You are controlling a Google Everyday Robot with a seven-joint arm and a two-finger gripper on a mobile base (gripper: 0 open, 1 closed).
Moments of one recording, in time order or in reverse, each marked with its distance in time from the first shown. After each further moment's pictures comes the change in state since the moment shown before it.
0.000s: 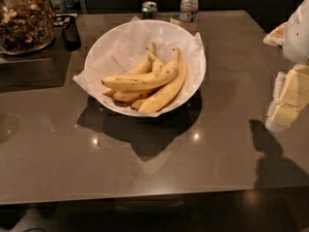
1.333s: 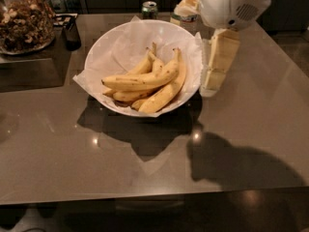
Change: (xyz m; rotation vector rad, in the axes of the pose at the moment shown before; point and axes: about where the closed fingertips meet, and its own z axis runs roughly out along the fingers) arm -0.150 -0.017 0.001 -0.057 -0.270 -0.411
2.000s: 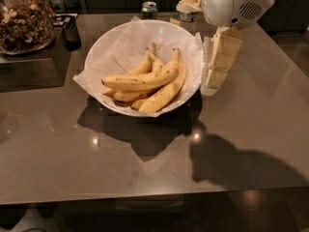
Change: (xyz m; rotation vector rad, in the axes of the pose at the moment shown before) arm -0.003 -0.003 -0.004 0.025 -0.020 0.001
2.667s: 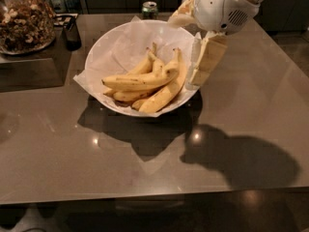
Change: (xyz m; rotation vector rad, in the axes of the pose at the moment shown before) arm -0.004 -0.012 0.023 -0.027 -0.075 -0.014
